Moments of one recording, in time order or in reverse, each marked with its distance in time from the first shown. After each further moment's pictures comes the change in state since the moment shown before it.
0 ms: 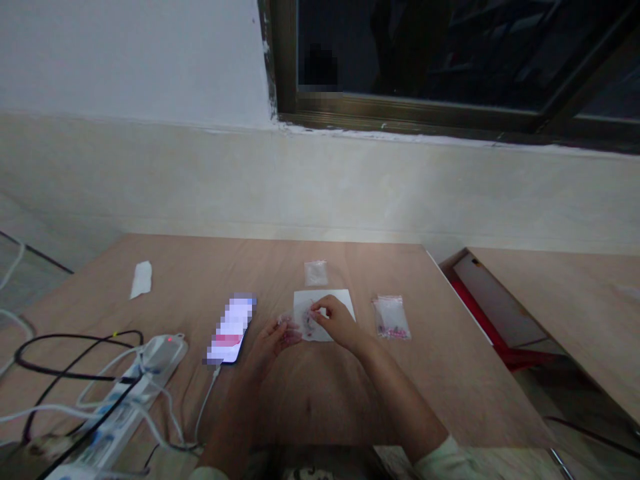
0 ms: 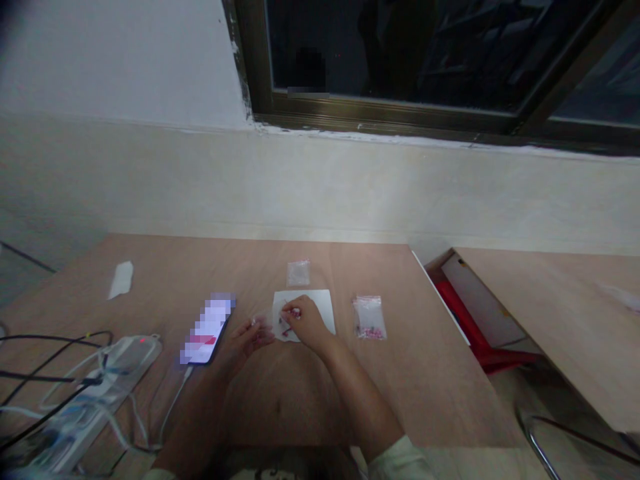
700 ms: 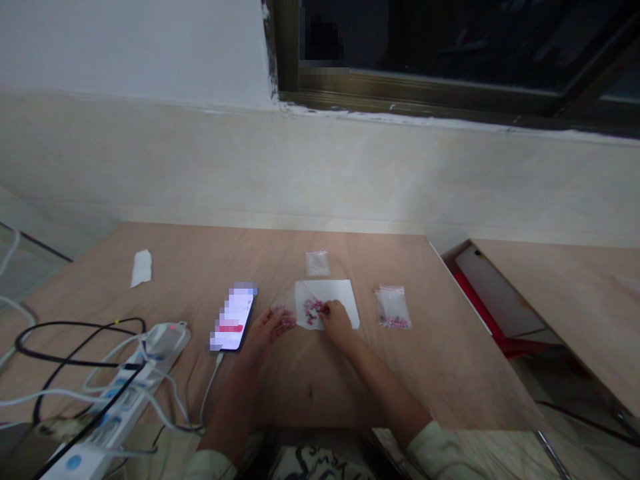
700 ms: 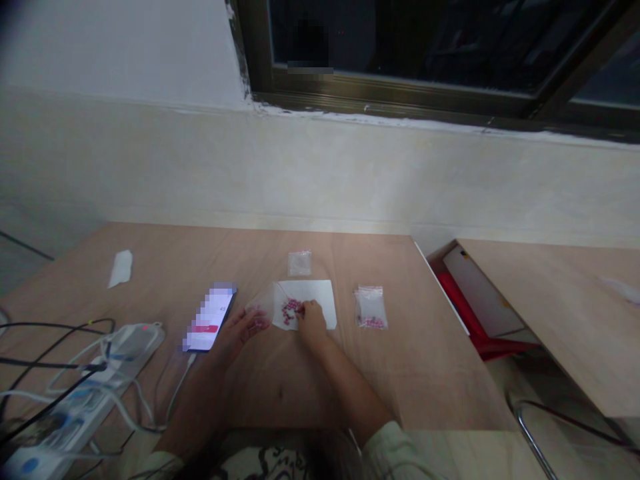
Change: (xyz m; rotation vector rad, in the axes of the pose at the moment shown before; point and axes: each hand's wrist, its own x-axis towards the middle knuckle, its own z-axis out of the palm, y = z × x) left_hand 0.004 0.002 -0.014 0.033 0.085 0.075; right_hand -0.013 0.067 0.042 -0.370 0.063 0.256
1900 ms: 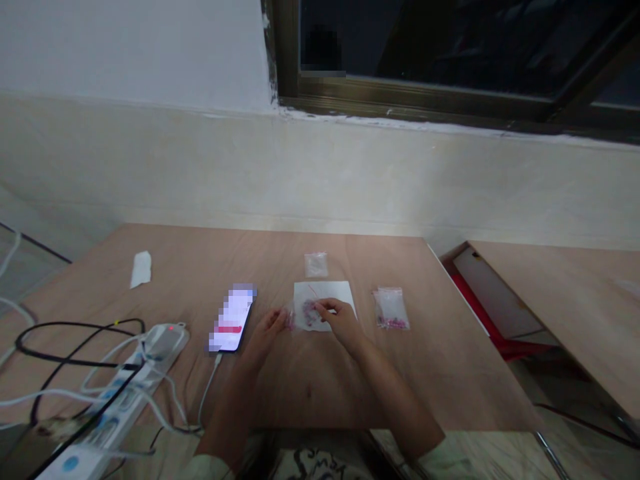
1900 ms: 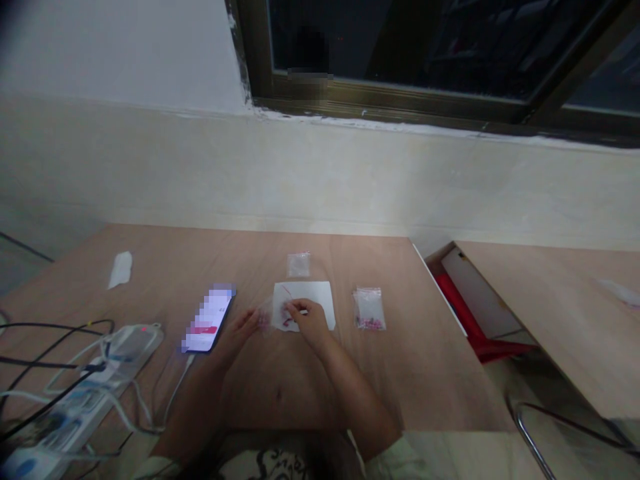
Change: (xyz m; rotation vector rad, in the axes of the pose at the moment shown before) left_hand -0.001 0.001 0.002 0.431 -0.035 0.099; right_hand -0.012 -0.036 -0.047 0.685 -0.114 0.004
